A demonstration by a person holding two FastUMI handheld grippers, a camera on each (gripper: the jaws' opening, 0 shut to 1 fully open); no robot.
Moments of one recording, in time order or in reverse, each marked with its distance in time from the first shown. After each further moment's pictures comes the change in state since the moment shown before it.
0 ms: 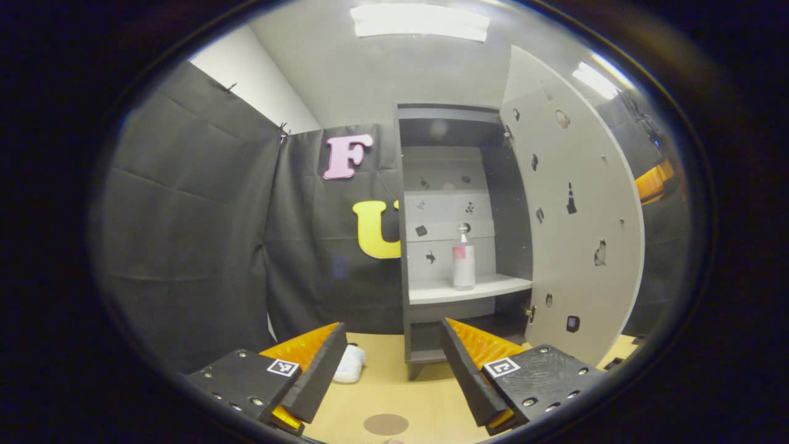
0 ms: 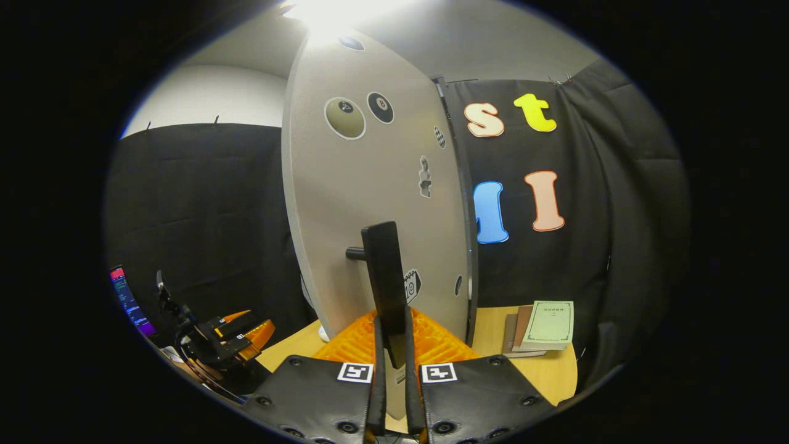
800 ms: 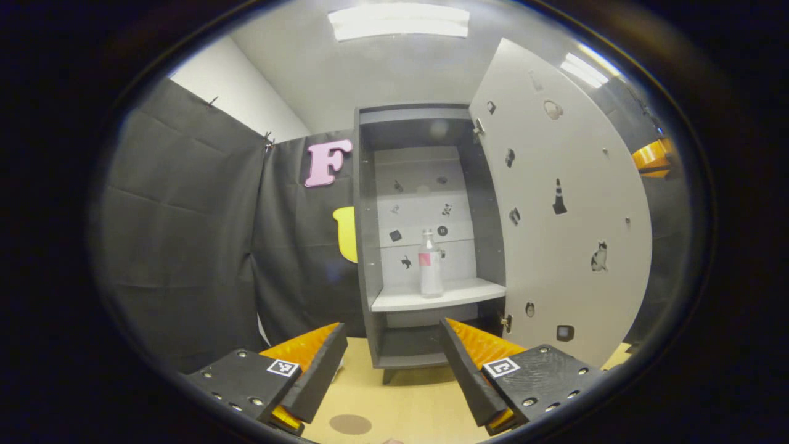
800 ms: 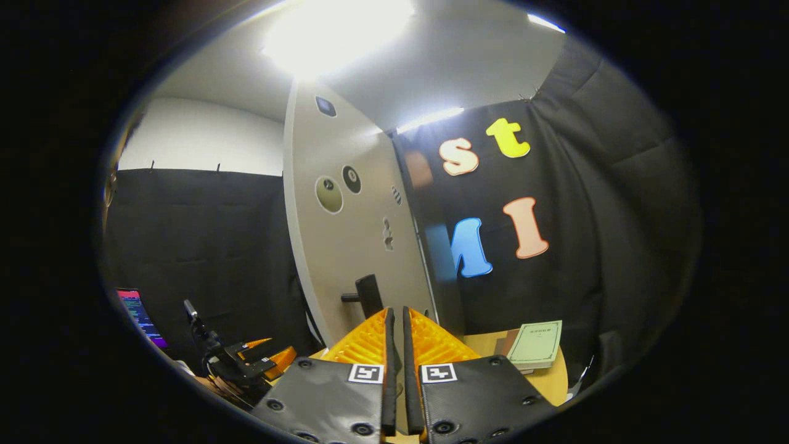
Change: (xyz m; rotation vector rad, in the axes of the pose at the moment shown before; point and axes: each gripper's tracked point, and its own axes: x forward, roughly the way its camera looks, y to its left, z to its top) left arm 0.002 -0.118 0.024 0.043 -0.001 0.011; right arm -0.004 -0.024 0.037 0.086 -0.229 0.018
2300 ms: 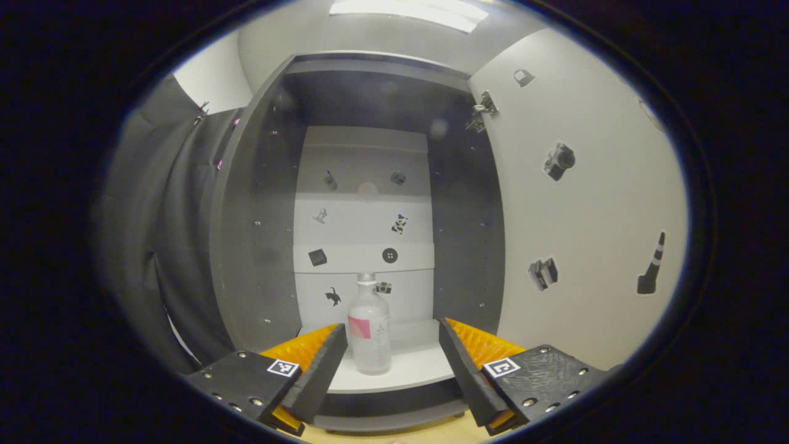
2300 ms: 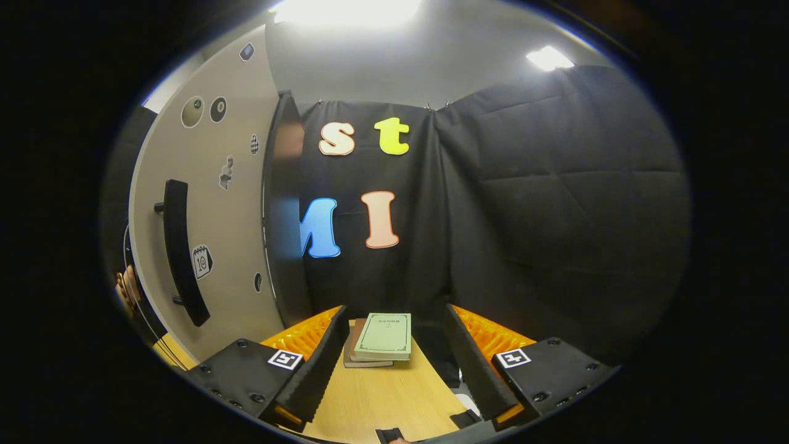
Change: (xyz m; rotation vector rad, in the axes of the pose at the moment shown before) left arm 0.304 -0.077 0.059 -0.100 0.037 -0.308; right arm -0.049 -0.122 -0.022 -0.188 0.075 -0.700
